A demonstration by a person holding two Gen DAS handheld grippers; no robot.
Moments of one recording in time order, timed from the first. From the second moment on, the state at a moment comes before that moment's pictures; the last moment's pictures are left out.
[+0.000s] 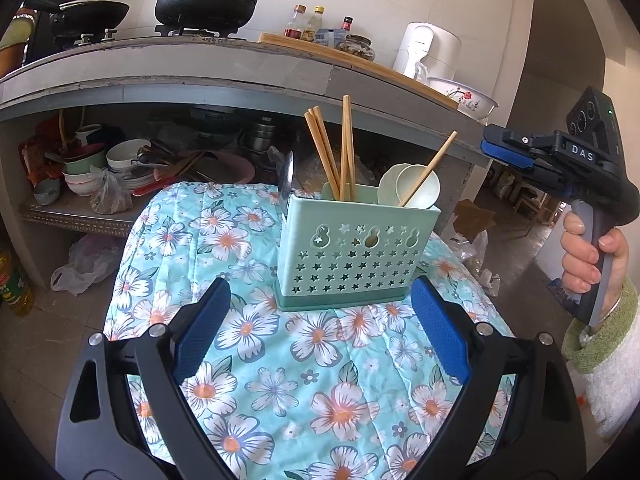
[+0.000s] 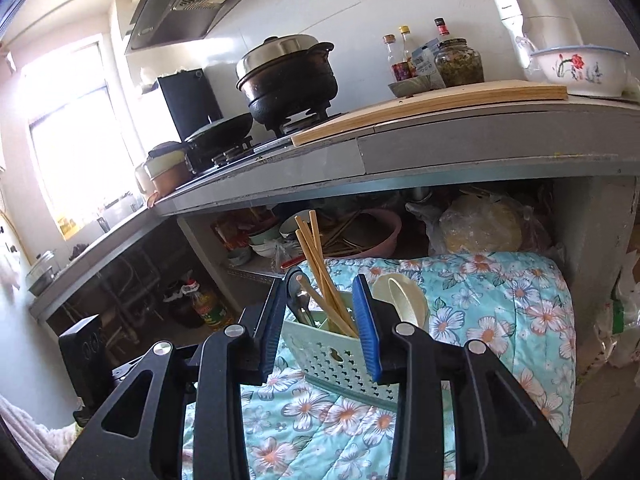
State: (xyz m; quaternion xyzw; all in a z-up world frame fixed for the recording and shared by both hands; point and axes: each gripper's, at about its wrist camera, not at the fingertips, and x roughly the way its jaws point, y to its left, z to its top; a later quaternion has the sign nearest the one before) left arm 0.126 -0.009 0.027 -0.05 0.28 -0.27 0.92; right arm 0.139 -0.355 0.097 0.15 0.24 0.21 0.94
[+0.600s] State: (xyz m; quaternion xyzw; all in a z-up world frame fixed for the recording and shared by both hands) left arm 0.094 -0.037 0.036 -0.02 0.31 -0.14 0.94; right arm 0.049 -0.321 0.033 0.09 0.34 0.05 0.93
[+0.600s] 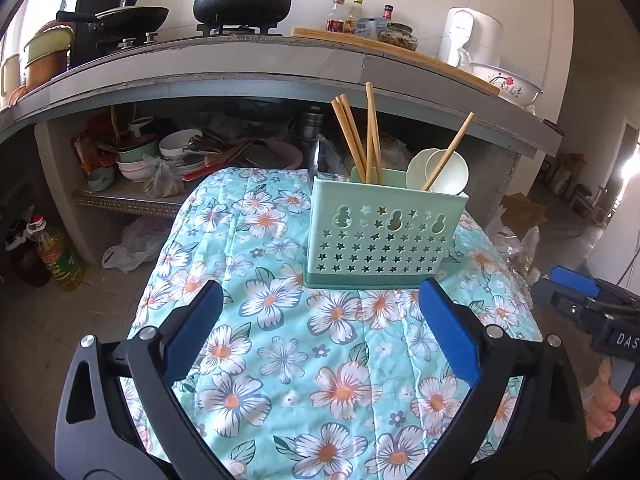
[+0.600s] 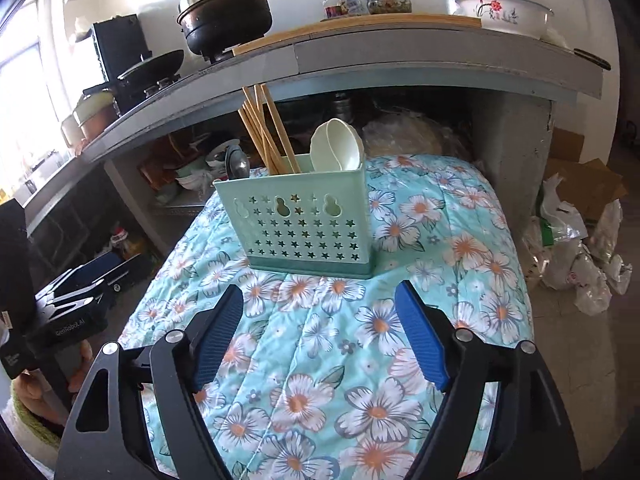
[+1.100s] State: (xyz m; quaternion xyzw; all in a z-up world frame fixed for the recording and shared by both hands) left arm 0.064 -0.047 0.064 0.01 0.30 -0.08 0.95; right arm 0.005 -0.320 0.054 0.07 0.30 -0.04 0.95
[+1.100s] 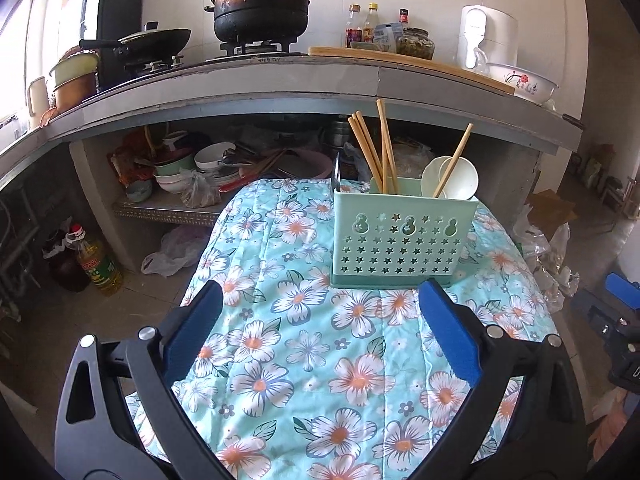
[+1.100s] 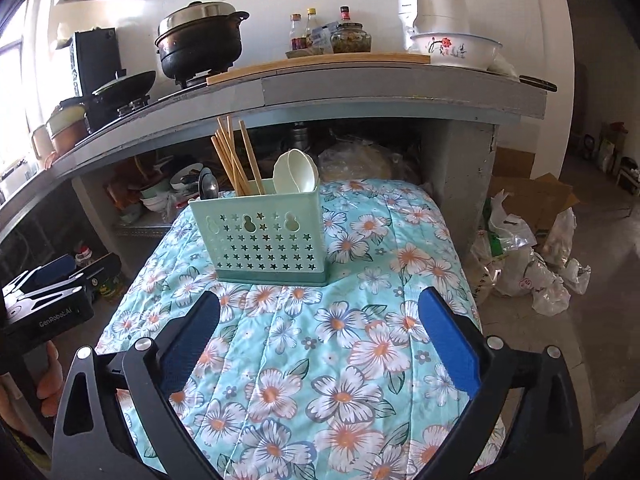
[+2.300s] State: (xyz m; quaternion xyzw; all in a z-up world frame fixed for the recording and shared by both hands) left arm 0.037 -0.045 0.098 0.03 0.26 -0.06 0.96; right arm -0.018 -0.300 0.072 0.04 0.30 -0.08 0.95
